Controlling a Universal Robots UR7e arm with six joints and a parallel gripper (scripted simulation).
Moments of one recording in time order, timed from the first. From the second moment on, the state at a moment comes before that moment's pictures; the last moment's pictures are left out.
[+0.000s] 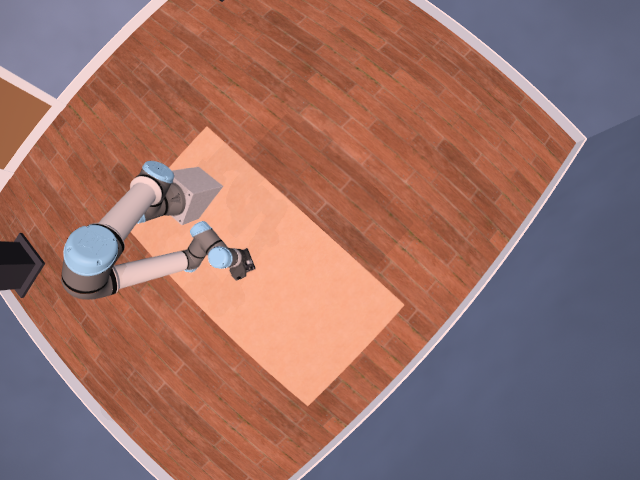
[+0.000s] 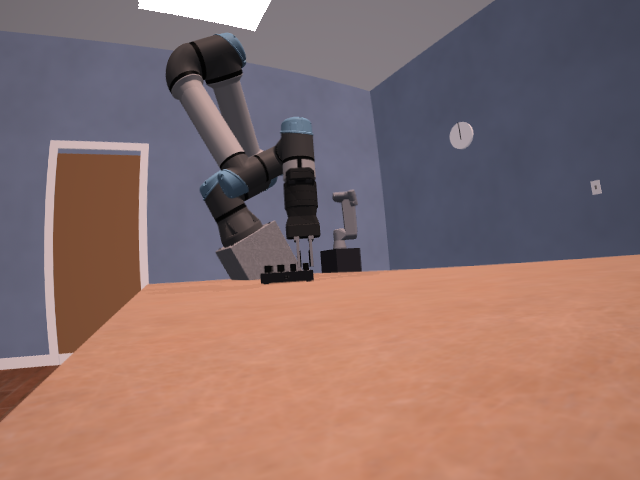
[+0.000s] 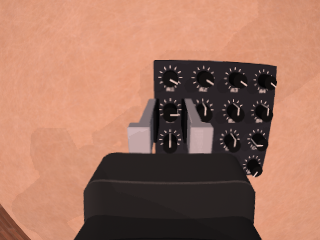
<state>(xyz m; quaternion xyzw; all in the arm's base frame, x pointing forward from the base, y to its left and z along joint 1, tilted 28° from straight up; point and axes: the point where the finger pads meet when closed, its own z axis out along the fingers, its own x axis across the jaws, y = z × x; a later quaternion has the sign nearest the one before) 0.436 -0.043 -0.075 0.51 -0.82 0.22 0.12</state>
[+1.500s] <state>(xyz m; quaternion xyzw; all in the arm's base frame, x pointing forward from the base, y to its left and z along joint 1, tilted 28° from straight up) 0.436 -0.043 -0.075 0.51 -0.82 0.22 0.12</state>
